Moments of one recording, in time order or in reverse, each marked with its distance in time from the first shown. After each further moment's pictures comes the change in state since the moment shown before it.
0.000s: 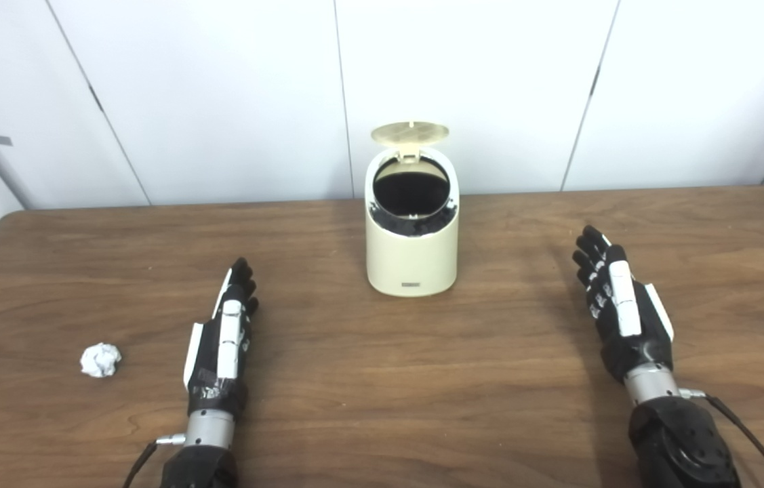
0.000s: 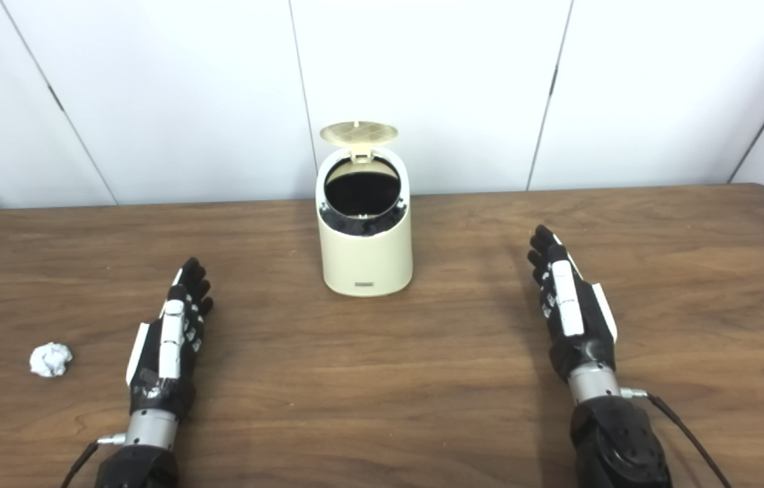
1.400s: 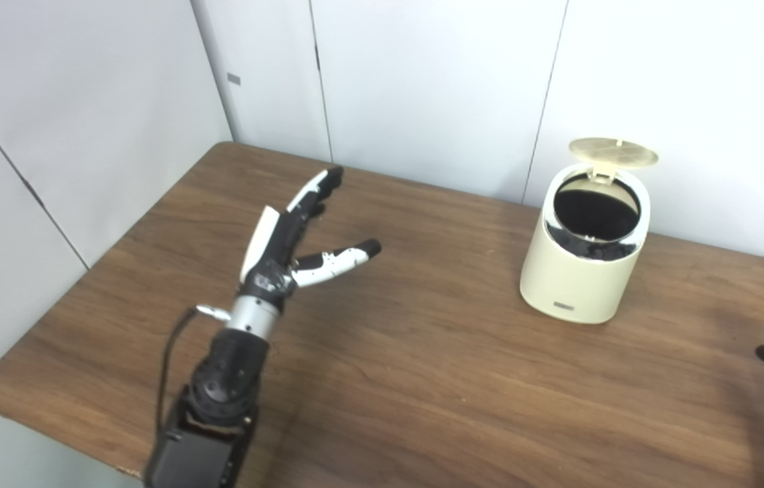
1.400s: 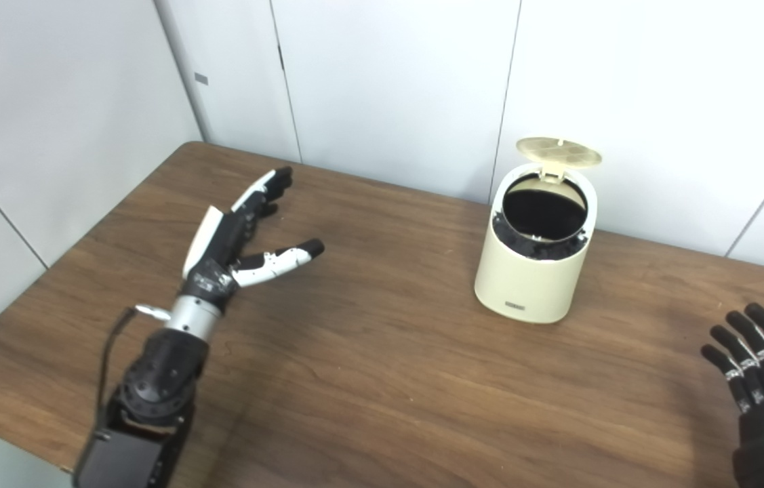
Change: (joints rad) left arm -0.022 0.272 0.094 -0.336 0.323 0.239 0.018; right arm 0.031 0.002 -0.048 -0.110 0.051 0.072 -0.015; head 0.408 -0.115
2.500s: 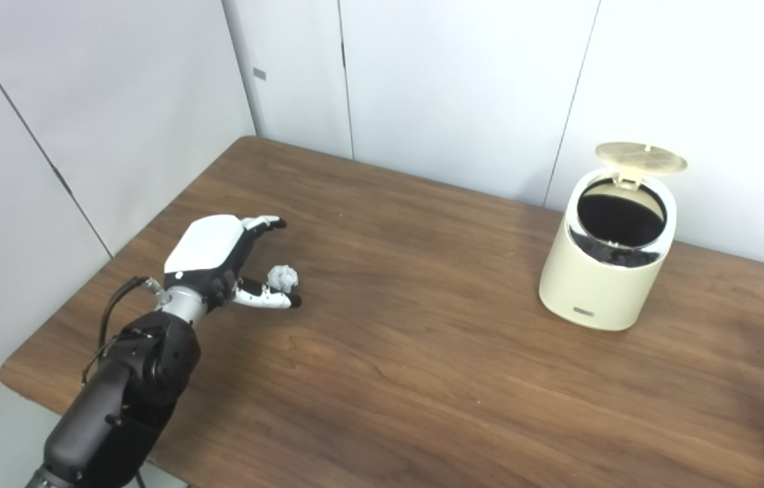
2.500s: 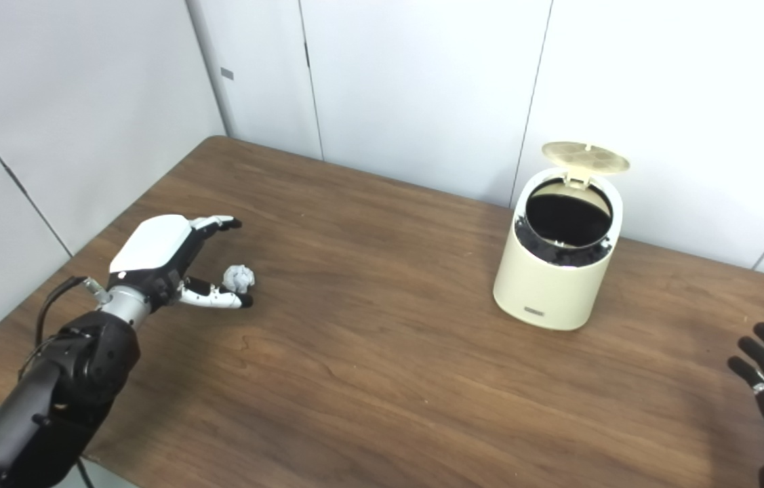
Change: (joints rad) left arm 0.125 0.283 -0.012 0.060 0.500 0.128 -0.210; right arm 0.002 -0.016 0.004 -0.029 -0.010 0.033 -0.004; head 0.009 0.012
